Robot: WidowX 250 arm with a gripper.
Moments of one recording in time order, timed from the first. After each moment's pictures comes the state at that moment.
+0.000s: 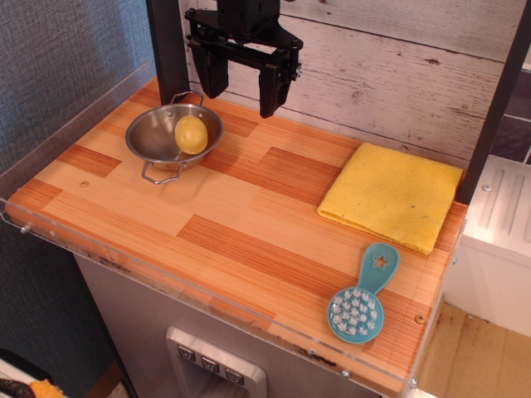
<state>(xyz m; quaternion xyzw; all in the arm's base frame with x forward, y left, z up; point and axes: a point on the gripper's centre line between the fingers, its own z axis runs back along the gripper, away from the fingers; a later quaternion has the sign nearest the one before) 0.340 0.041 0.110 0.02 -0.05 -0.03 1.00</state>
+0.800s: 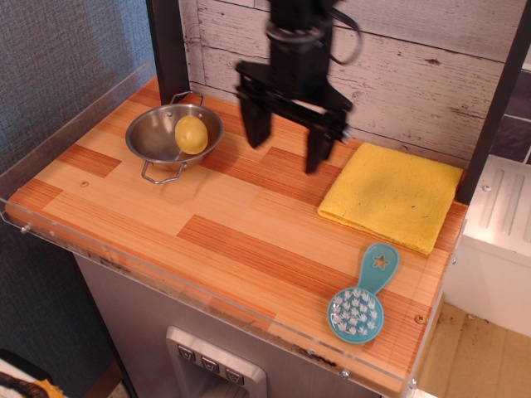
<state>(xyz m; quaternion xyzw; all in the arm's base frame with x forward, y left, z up) 0.321 -0.021 0.082 0.02 -0.04 -0.08 1.00</state>
